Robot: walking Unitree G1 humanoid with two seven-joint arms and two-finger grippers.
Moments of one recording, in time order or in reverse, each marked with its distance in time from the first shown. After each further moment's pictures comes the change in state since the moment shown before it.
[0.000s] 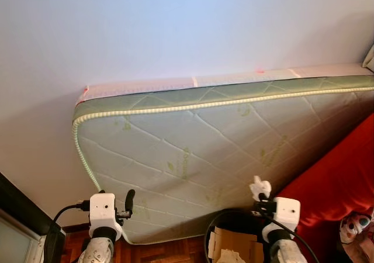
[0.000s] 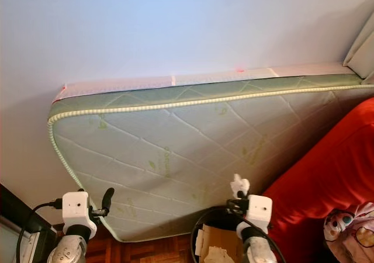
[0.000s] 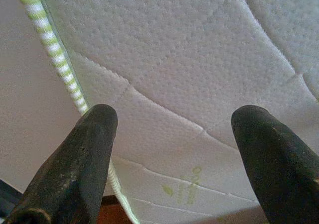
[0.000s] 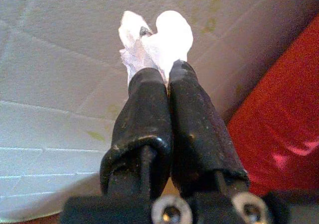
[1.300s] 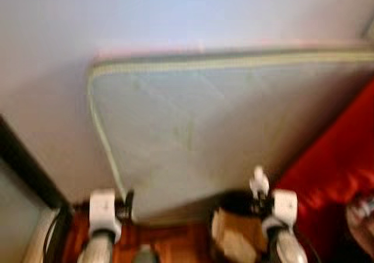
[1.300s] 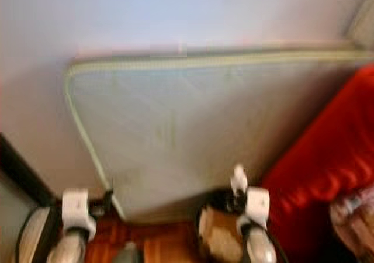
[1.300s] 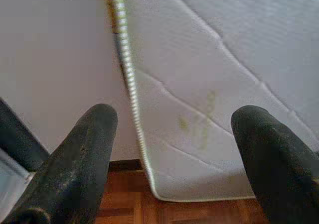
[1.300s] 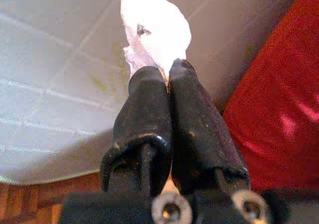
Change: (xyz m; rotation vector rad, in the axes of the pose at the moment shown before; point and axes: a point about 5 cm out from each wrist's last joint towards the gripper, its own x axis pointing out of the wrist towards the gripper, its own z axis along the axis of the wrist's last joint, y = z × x) left arm -0.003 0.003 -0.003 0.014 0.024 0.004; right arm 0.007 -0.001 0.003 -0.023 0.029 -0.003
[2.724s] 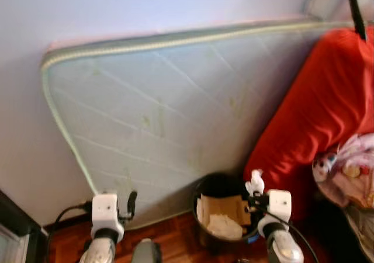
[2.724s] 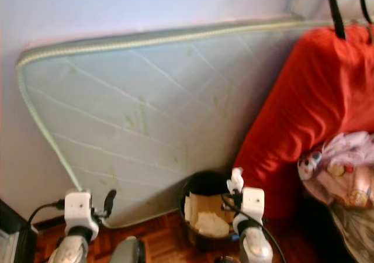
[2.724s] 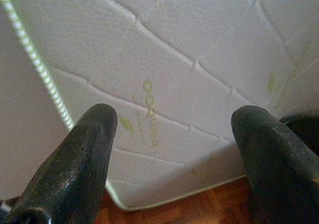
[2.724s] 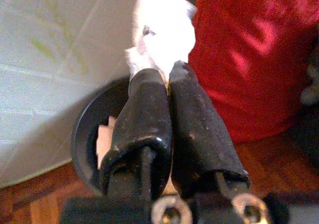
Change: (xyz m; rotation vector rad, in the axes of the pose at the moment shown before) left arm 0.001 -0.005 0.002 -0.006 -0.005 -0.019; right arm 0.005 0.010 -0.003 -0.009 0.053 0.026
